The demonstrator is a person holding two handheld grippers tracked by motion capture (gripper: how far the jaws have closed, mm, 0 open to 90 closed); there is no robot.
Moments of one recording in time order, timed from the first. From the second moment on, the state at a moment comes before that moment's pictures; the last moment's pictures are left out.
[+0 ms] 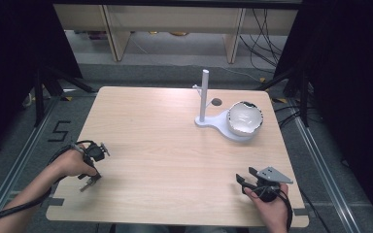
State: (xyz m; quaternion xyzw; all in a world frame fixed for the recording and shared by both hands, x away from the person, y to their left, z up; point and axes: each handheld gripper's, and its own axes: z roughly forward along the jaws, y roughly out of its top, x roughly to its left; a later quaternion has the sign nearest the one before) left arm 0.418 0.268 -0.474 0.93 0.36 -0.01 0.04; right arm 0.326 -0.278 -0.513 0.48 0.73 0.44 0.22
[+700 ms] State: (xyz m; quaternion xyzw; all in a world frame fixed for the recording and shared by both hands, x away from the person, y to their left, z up) left arm 0.421 0.263 -0.477 0.93 0.37 -0.01 0.03; right arm 0.328 -0.280 -0.514 0.46 0.74 0.43 0.23
